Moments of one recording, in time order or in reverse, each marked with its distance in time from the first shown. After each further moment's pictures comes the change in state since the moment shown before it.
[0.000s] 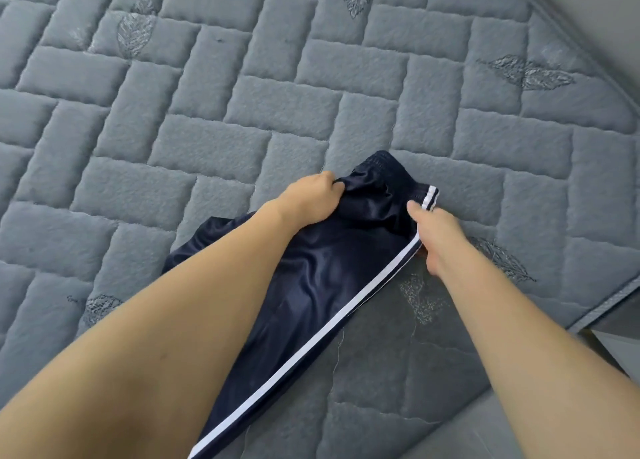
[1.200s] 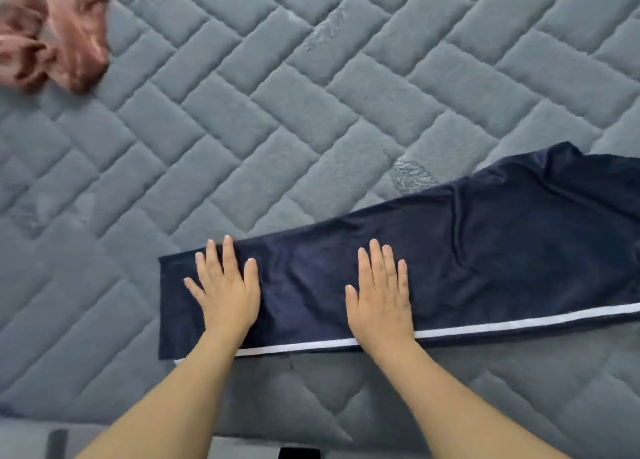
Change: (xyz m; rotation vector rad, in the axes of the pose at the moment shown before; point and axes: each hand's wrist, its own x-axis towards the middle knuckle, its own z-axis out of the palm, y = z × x) left_hand -0.468 -0.423 0.127 -0.202 0.627 -0.986; right_hand -0.320 0.297 0.300 -1.331 -0.293 -1.270
